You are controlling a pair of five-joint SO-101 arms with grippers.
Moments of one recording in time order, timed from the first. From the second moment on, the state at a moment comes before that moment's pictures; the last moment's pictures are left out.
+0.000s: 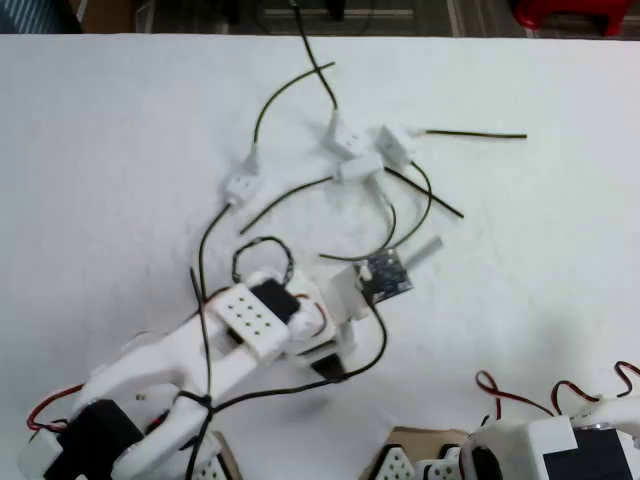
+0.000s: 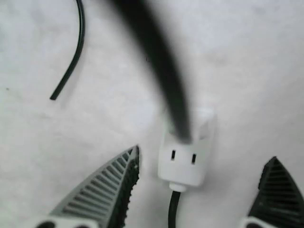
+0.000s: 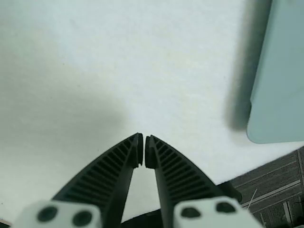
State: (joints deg) left arm 37.4 -18.4 52.6 48.6 -24.7; right arm 78.3 -5.0 30.1 61.3 60.5
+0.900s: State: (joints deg) left arm 37.9 -18.5 53.0 49.6 -30.8; right arm 78.3 -4.9 34.9 53.3 60.6
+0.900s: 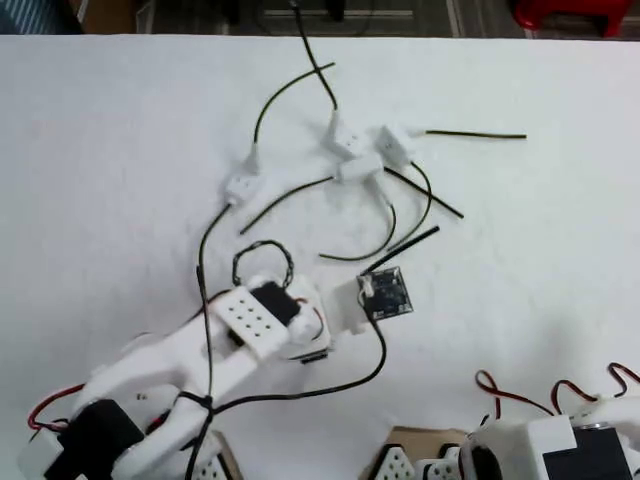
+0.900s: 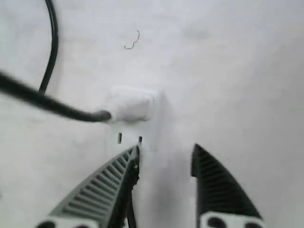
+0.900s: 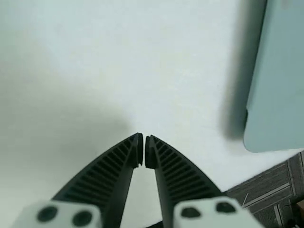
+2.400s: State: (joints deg) left arm 28.4 5.4 24.6 60.2 -17.1; right arm 78.3 -4.9 40.4 48.6 60.6
